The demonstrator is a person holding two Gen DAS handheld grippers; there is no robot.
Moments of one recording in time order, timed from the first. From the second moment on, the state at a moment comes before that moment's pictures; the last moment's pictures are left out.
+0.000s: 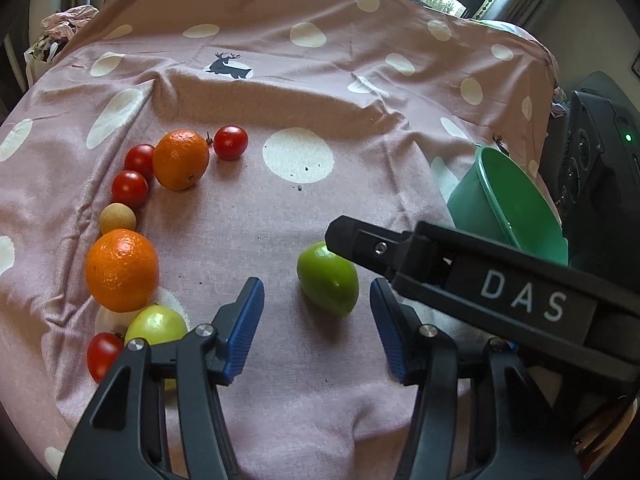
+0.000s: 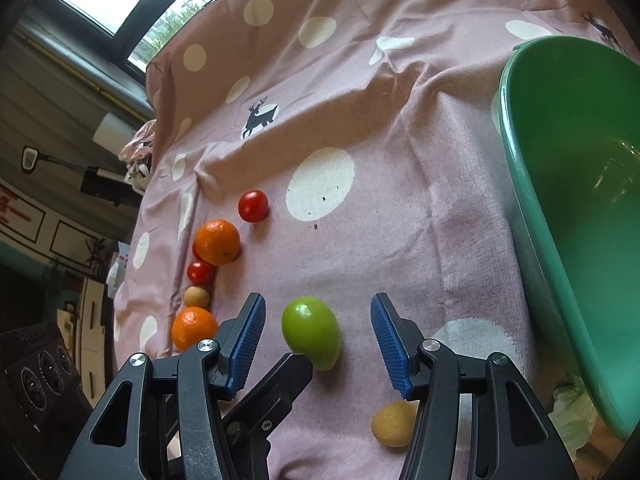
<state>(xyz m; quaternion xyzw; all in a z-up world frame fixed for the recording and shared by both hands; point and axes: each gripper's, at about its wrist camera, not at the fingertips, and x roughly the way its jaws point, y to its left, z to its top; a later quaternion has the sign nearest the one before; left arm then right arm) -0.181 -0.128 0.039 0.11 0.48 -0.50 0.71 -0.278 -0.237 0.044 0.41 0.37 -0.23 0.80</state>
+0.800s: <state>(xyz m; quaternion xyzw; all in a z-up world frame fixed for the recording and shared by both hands) -0.176 -0.136 0.021 0.08 0.52 -0.51 0.68 -0.270 -0.238 0.025 0.44 0.38 -0.20 0.79</state>
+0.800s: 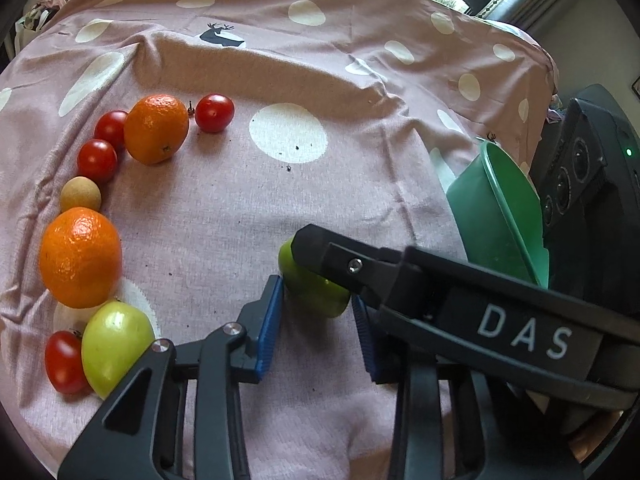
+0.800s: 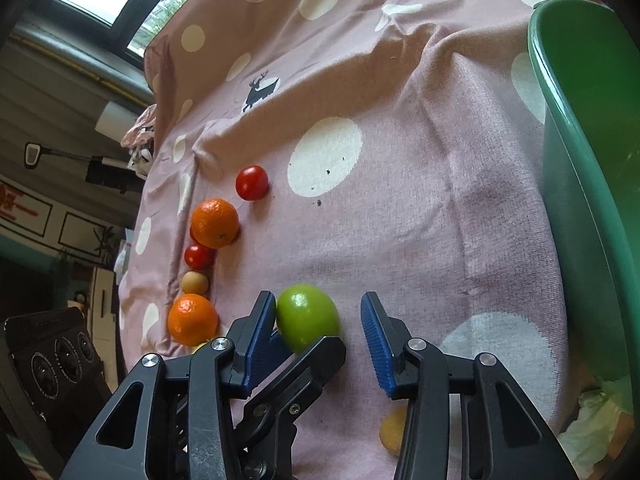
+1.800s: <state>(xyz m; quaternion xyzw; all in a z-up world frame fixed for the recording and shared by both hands) -0.270 -0.167 0.119 0.14 0.30 -0.63 0.70 -0.356 -0.243 0.116 0.40 0.20 -0.25 0.86</state>
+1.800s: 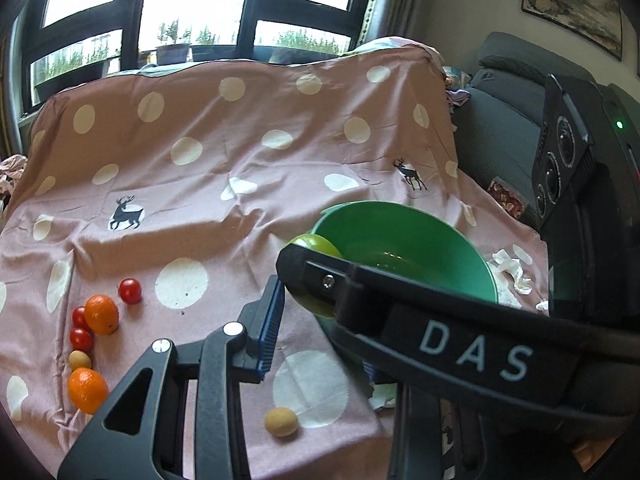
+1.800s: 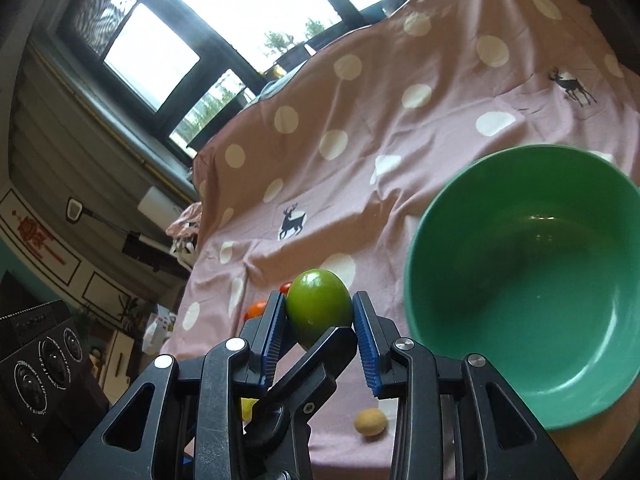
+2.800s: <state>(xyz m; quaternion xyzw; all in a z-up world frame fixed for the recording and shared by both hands) -0.326 -0.240 0.090 0.20 0.34 -0.71 0.59 -0.444 -0.284 0.087 0.47 0.18 -0.38 0.78</state>
